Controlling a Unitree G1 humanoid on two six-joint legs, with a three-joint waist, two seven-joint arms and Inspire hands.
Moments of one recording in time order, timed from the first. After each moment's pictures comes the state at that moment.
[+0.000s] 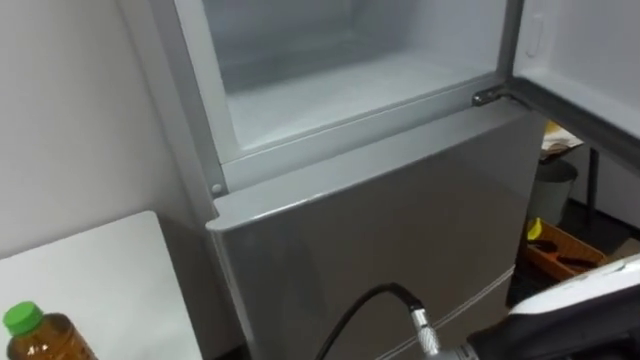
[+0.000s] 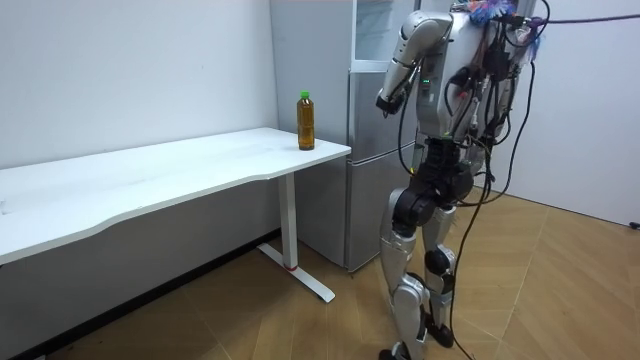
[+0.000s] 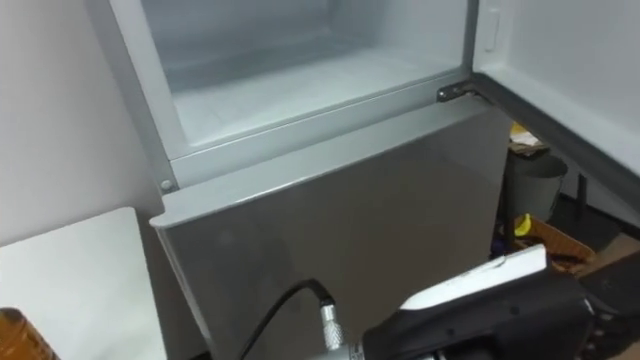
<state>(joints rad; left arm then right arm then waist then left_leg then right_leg) -0.52 0.05 -0.72 -0.22 -0.40 0.01 -0.43 -0.12 -0.26 0.29 1.31 0.46 -0.04 0.17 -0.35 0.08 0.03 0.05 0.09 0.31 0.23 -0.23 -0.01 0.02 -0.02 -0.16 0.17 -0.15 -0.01</state>
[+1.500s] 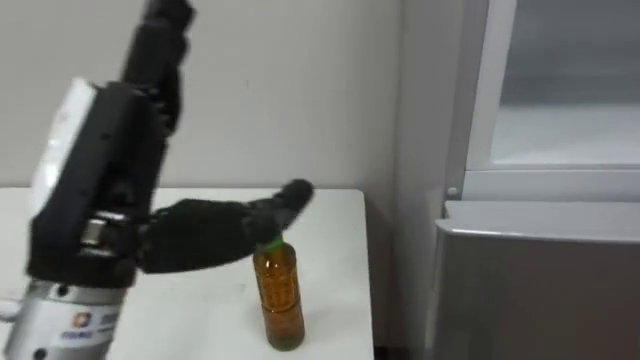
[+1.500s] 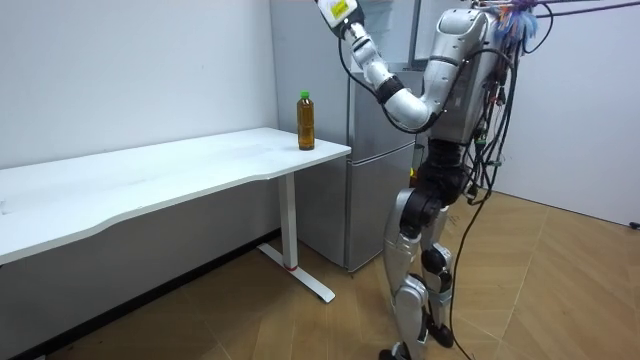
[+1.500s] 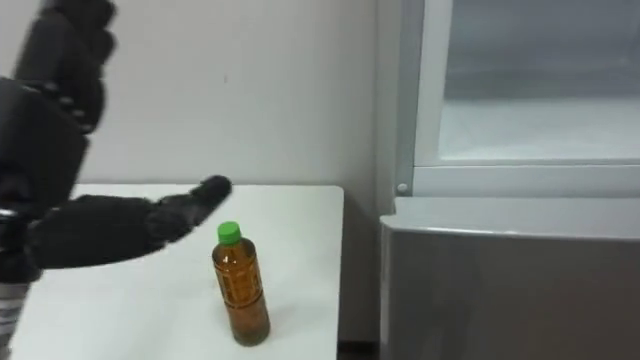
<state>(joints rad) -0.14 0.24 0.18 -0.59 0.05 -0.14 0.09 0.05 -0.24 0.11 1.36 0.42 -0.11 0.19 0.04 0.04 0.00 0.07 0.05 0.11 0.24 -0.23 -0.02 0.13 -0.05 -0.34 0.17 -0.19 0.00</state>
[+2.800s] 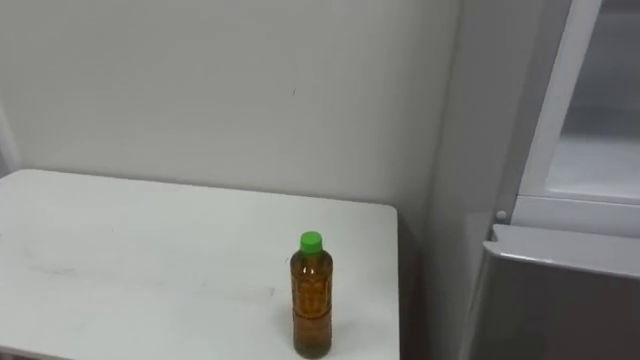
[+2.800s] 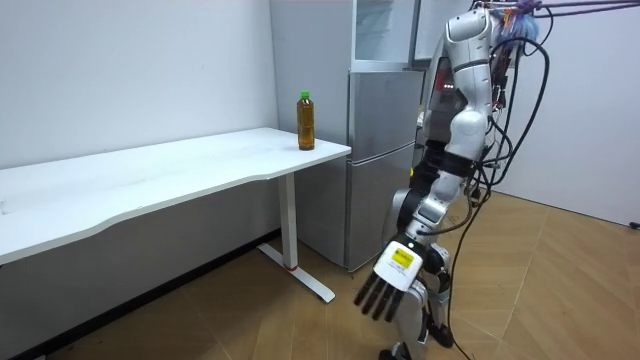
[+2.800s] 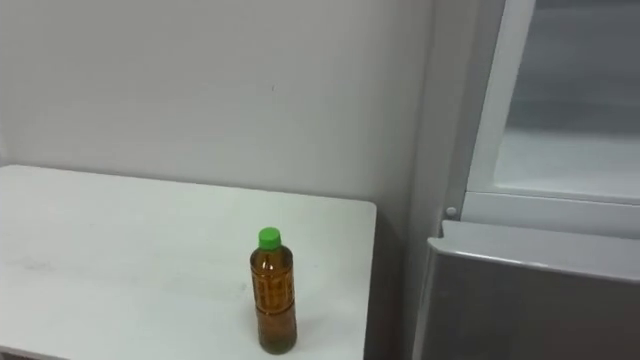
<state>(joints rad) 0.37 0.18 0.14 1.10 0.06 -0.13 0.29 0.21 -0.23 -0.04 1.21 0.31 -0.11 0.11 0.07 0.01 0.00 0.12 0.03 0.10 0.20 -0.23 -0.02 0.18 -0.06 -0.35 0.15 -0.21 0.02</state>
